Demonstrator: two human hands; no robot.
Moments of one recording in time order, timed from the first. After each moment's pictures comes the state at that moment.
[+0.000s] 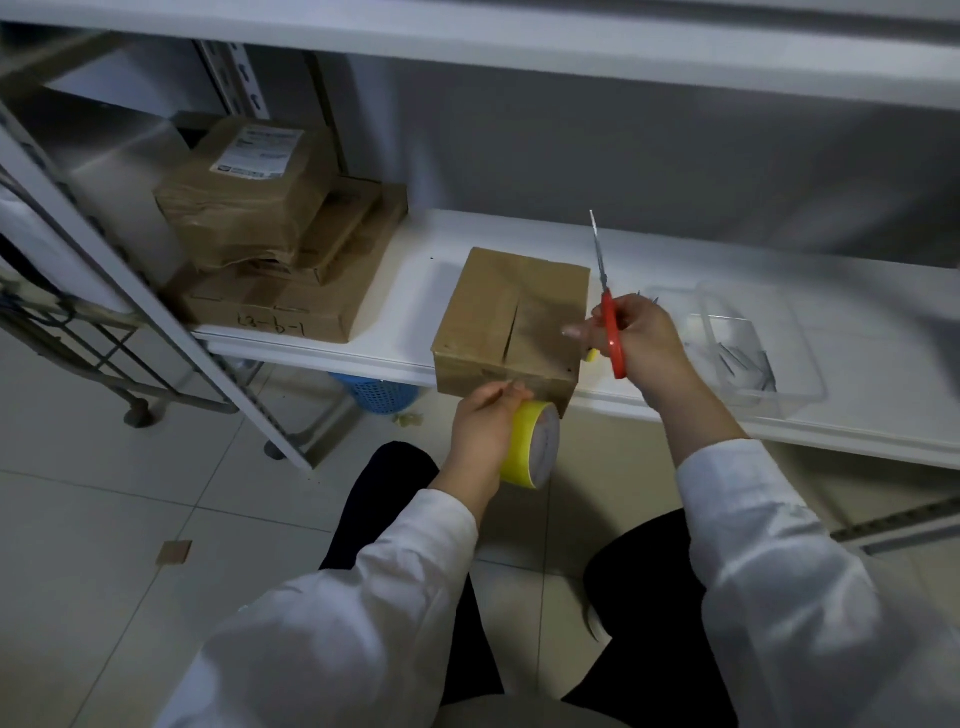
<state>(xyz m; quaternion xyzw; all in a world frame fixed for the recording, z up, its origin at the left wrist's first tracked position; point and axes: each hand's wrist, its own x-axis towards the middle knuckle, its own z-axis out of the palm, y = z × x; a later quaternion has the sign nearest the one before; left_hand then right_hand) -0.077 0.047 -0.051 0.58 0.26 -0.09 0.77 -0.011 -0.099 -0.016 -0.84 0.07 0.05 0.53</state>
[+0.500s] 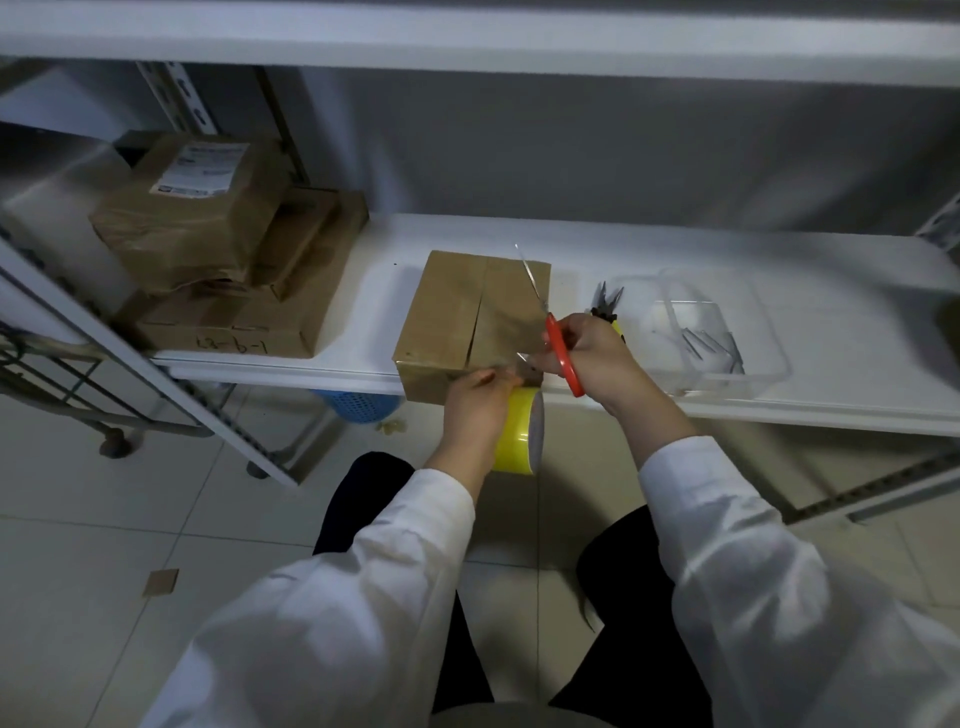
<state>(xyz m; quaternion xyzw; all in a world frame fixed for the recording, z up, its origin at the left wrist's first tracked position) -0.058 0.023 -0.036 0.71 0.22 -0.11 0.66 -0.010 -0.103 -0.039 -0.85 0.05 0.09 0.52</state>
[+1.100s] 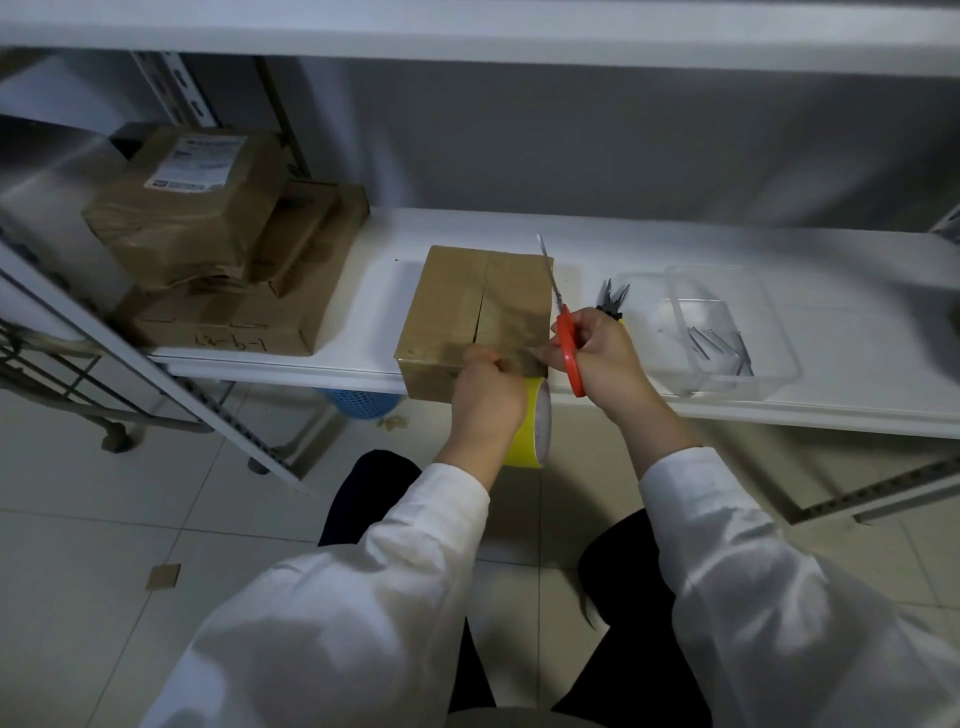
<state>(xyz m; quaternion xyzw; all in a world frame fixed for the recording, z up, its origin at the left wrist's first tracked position) -0.051 0.014 -0.021 0.84 0.19 -0.08 0.50 -0.008 -0.103 -0.051 -0.82 0.07 0.03 0.56</state>
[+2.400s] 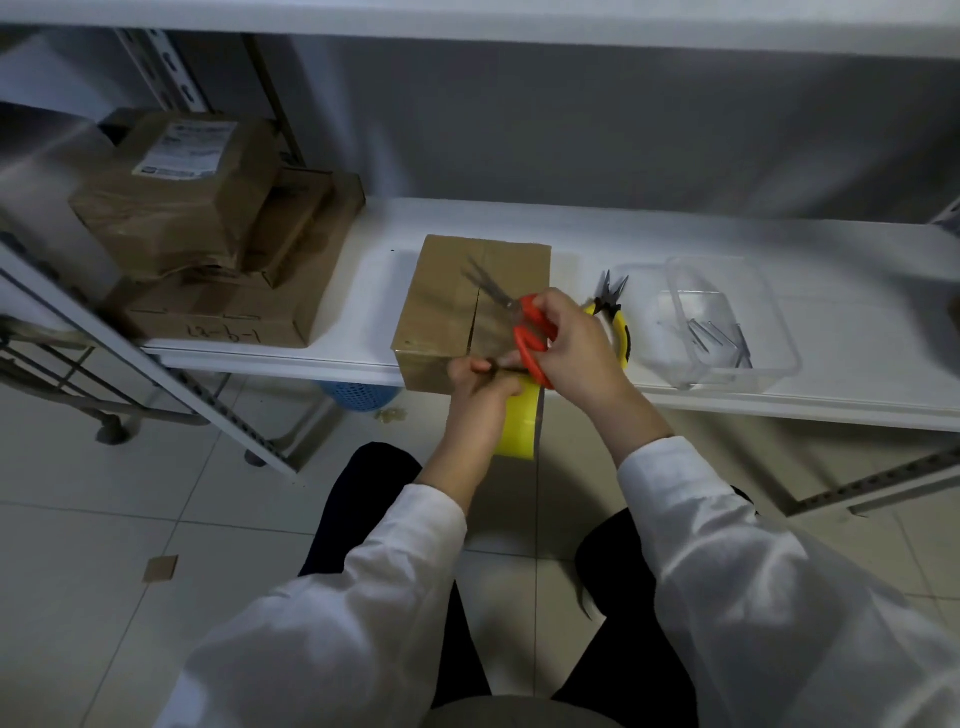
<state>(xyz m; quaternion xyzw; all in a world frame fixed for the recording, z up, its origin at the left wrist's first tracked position) -0.063 0.022 -0.038 0.67 0.21 -0.08 0.71 -0.016 -0.085 -0.043 -0.88 -0.06 -0.01 0.46</state>
